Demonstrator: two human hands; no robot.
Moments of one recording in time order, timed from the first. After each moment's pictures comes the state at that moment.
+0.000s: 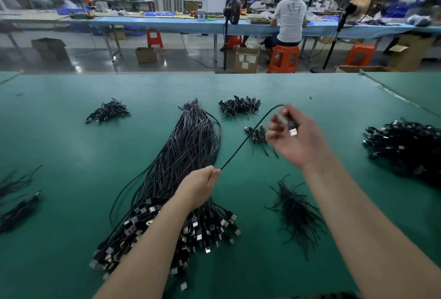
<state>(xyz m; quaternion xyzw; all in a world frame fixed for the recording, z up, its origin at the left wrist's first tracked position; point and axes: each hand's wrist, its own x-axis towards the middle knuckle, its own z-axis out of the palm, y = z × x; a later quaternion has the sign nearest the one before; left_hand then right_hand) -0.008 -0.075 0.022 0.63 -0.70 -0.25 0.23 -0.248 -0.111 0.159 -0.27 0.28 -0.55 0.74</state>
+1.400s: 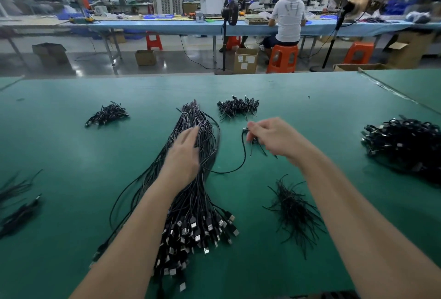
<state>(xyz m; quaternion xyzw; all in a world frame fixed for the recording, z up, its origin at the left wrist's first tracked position) 0.005 -0.079 0.087 0.66 -0.67 -0.12 0.31 -0.232 -0.108 0.168 -0.71 0.54 -0.26 0.37</state>
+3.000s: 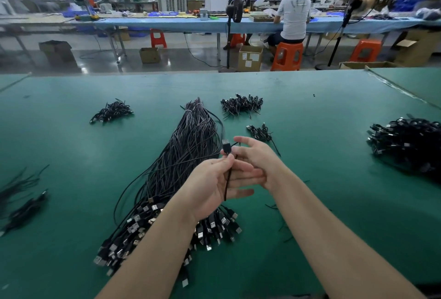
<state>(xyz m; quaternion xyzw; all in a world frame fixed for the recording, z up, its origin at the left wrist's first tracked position) -0.050 -0.021 0.108 0.32 -0.38 -0.74 0.45 -0.189 -0.088 0.119 -0.46 0.44 -0.32 0.70</state>
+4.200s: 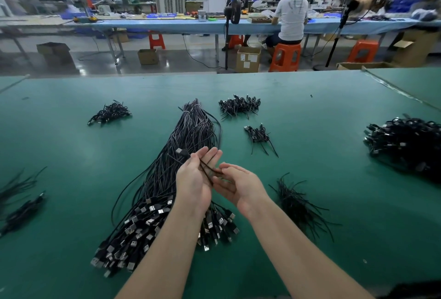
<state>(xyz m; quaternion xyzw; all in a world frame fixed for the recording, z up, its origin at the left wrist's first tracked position) -0.055 -0.052 0.079 0.39 -0.10 -0.58 0.71 -0.160 -0.052 0.073 -0.25 0.44 -0.45 0.73</state>
